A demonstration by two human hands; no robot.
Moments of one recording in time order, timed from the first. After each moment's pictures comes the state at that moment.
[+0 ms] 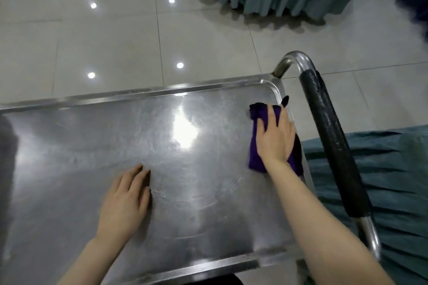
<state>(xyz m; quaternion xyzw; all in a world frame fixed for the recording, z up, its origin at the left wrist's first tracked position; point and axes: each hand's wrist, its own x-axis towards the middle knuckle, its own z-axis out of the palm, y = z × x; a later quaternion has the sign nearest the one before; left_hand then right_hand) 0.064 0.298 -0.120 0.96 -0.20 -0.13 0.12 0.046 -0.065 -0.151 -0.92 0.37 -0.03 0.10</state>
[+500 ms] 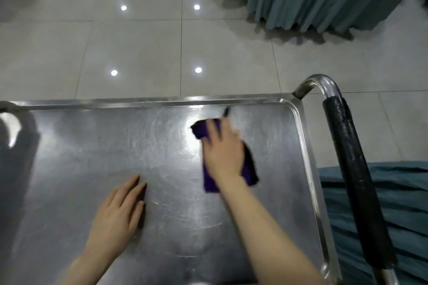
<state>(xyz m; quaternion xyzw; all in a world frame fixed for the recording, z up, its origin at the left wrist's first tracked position) 0.062 0.320 -0.116 0.97 -0.18 -0.12 0.13 0.113 0.049 -0.162 -0.97 0.15 -0.03 0.17</state>
